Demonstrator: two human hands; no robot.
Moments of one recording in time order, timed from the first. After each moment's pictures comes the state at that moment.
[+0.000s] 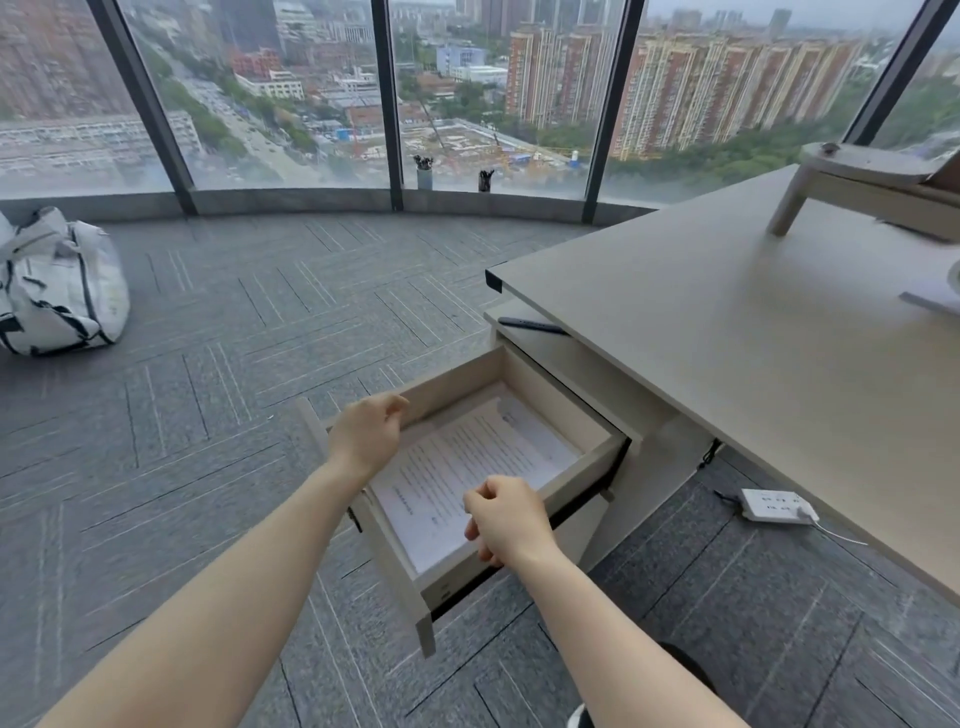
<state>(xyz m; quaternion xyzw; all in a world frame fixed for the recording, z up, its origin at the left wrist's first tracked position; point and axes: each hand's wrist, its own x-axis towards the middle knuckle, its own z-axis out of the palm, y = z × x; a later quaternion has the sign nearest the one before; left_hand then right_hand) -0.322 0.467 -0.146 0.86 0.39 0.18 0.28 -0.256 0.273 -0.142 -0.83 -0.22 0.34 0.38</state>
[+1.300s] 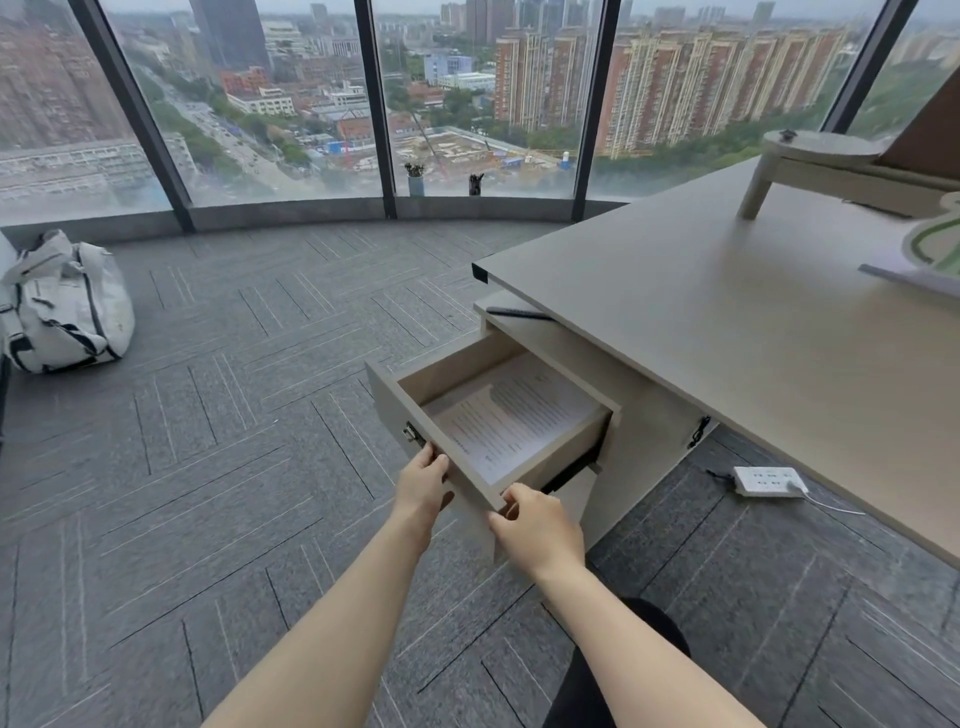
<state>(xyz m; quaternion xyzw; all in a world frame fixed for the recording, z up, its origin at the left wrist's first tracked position) -0.328 0.359 -0.191 0.55 0.43 0.17 0.70 -0.268 0.212 -0.167 -0.90 -0.30 0.19 0.25</state>
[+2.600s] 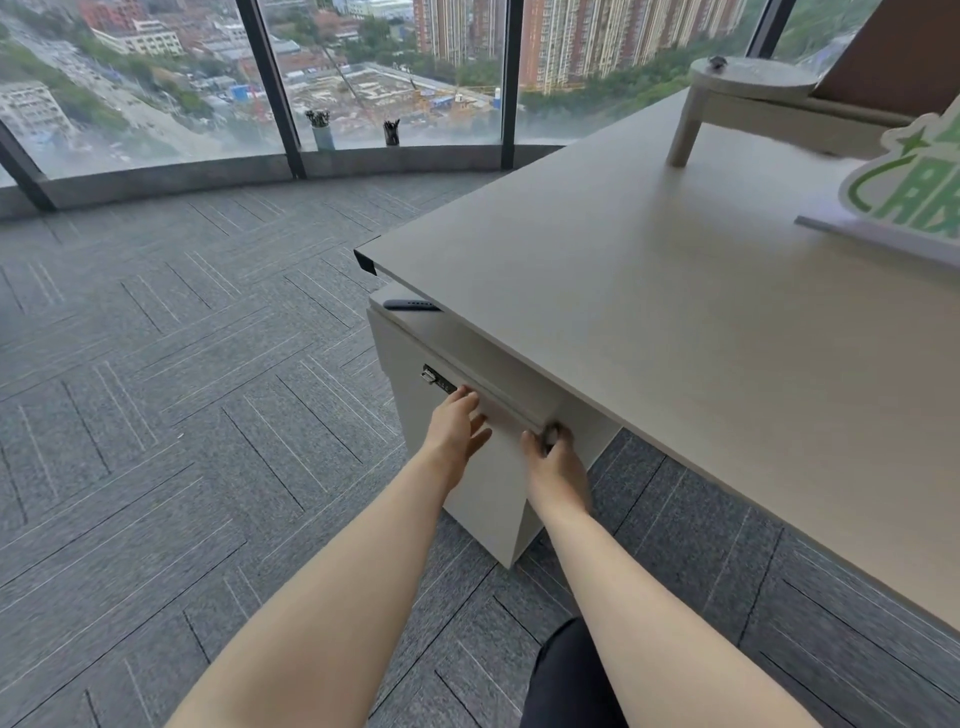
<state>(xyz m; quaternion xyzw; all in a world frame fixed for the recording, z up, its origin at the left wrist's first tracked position) -0.123 0.337 -0.185 0.44 0.39 0.10 0.80 -0.106 0.206 -0.194 -0.87 -0.02 0.18 0.46</state>
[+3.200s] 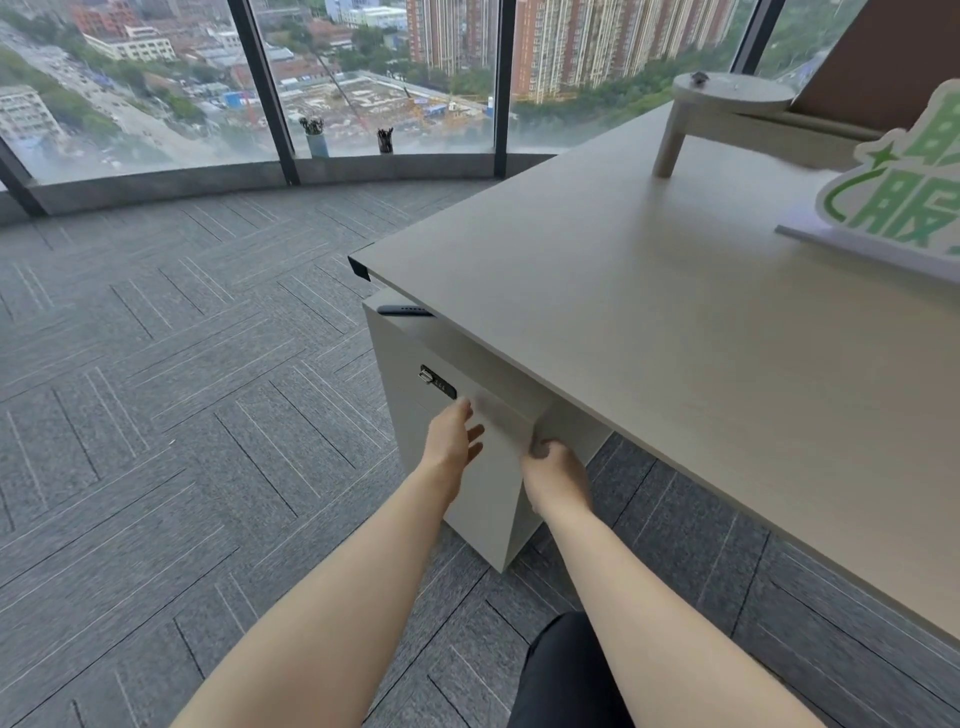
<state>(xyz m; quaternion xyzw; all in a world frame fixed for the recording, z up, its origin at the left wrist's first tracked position) -0.138 0.319 -0.183 0.51 0.38 0.11 0.76 -0.104 0.193 -0.183 -0.88 -0.03 0.23 0.42</state>
